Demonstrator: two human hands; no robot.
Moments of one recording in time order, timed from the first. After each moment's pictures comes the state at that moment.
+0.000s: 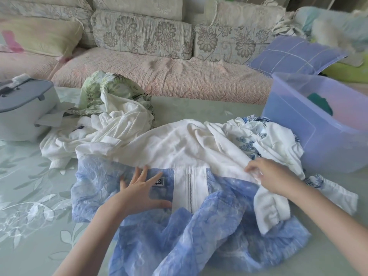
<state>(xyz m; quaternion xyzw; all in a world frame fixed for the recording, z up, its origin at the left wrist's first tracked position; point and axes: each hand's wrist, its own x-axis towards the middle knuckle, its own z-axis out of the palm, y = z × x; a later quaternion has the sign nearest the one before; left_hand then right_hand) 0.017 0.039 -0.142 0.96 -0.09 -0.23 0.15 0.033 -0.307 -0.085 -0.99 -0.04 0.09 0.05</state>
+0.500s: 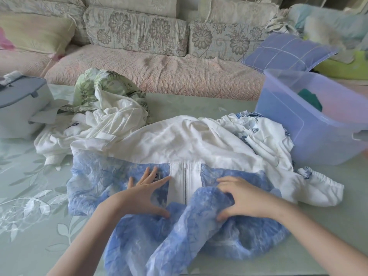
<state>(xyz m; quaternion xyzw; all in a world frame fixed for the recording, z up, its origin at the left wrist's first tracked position) 0.008 0.028 -0.146 0.93 -0.18 -0.28 0.17 -0.026 -0.257 -0.087 -0.94 -0.19 0.22 0.17</state>
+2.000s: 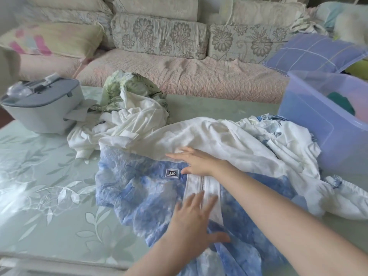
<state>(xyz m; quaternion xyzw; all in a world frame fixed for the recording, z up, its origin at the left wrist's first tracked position) -0.074 -0.050 -0.128 0.96 -0.19 -0.13 0.15 0.099 -0.135 -0.131 -0.92 -0.33 0.18 0.11</state>
